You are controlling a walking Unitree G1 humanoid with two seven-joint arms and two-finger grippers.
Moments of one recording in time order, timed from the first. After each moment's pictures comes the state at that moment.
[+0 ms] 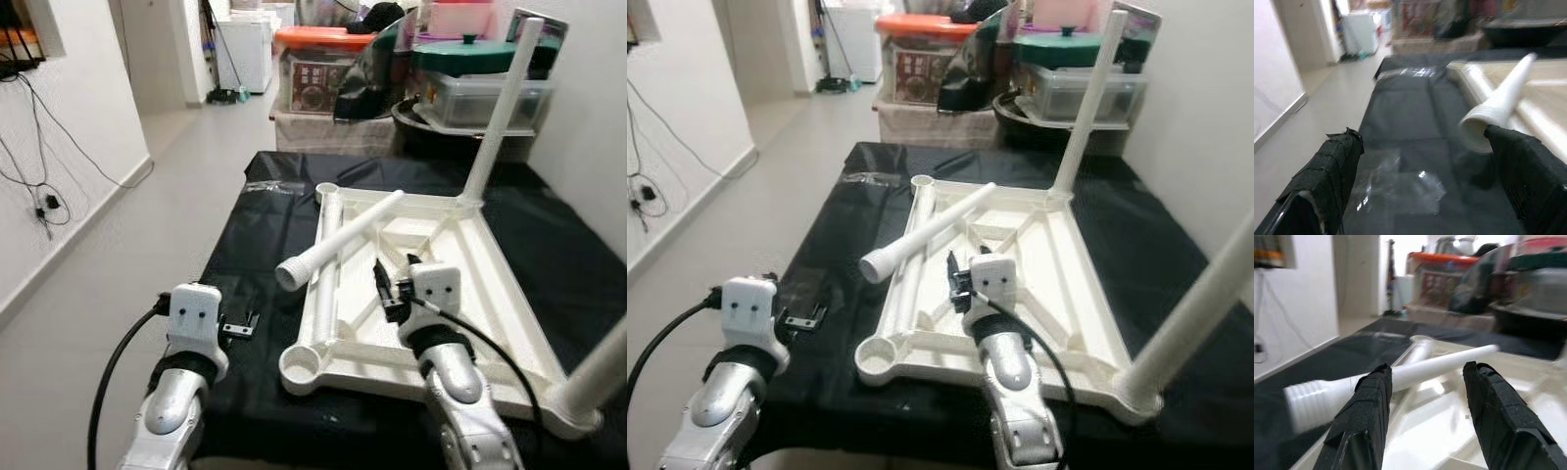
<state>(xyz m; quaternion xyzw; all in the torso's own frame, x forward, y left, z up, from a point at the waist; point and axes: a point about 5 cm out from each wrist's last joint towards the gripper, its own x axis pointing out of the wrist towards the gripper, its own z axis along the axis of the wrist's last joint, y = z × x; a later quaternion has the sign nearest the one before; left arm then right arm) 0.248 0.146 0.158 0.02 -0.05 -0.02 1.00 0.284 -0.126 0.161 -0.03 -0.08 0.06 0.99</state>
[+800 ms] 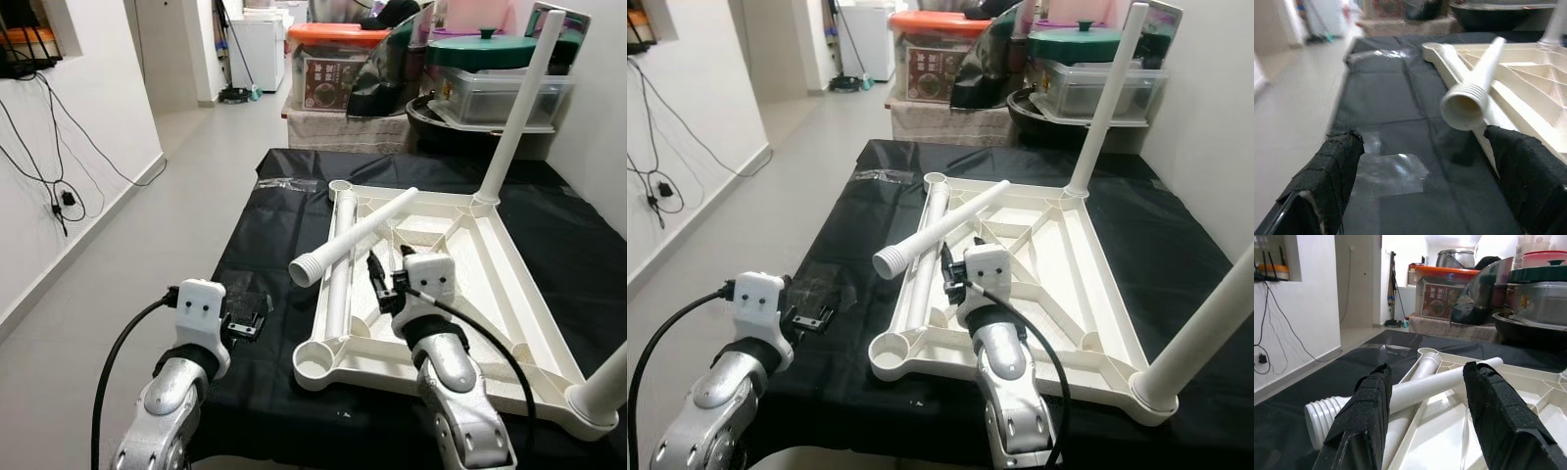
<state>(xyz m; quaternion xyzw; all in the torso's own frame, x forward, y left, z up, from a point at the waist) 0.271 0.139 0.152 -0.01 -0.01 -0.12 0.99 0.291 -0.127 0.174 -0.04 -0.10 0.06 0.99</state>
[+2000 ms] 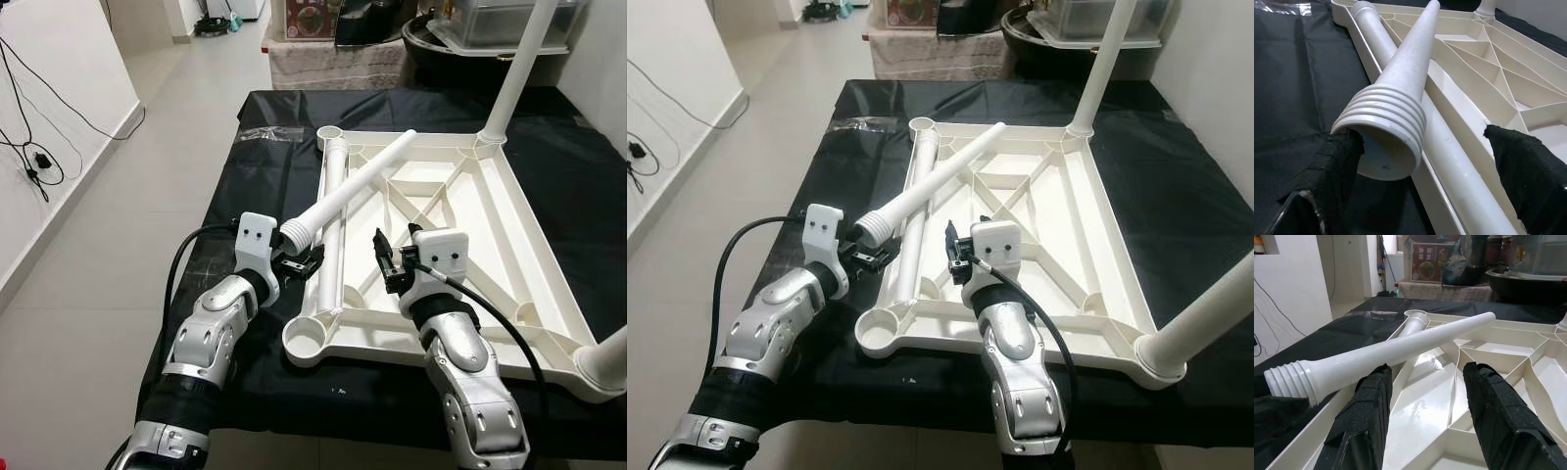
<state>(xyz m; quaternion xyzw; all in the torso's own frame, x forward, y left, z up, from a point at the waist) 0.346 0.090 0.171 -0.06 0.01 -0.25 0.97 0.285 -0.131 0.190 -0.03 -0.09 0.06 0.99</state>
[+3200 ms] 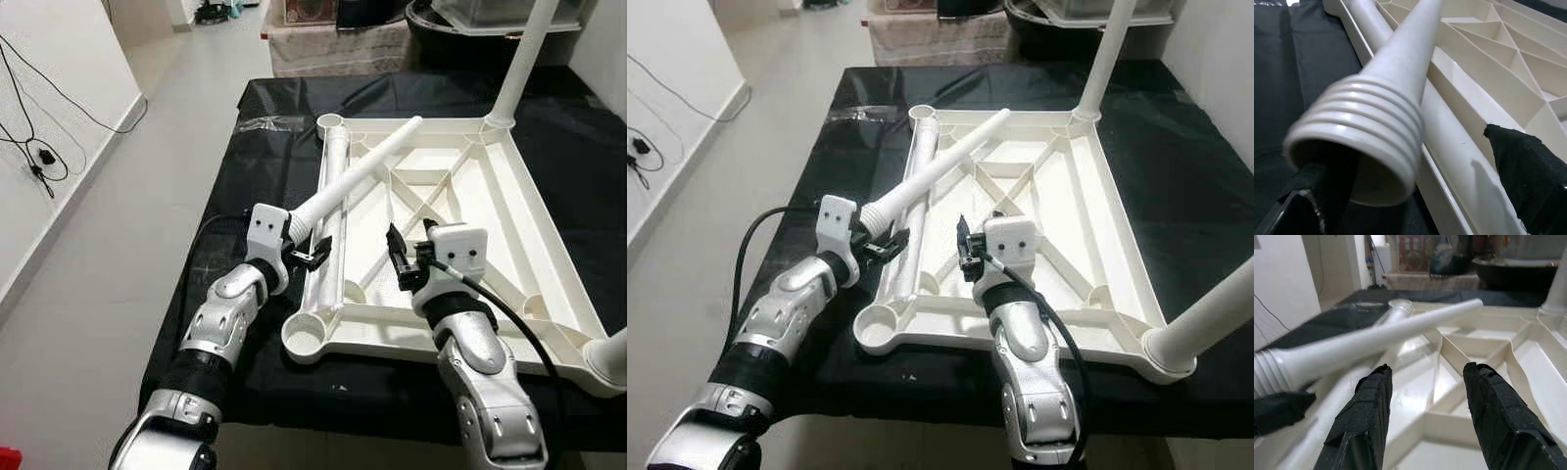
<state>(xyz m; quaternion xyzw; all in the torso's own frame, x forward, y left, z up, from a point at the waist) 0.366 0.078 0.173 -0.04 -0.01 -0.25 0.97 0.274 -0.145 0.198 -0.04 -0.09 0.03 0.99</state>
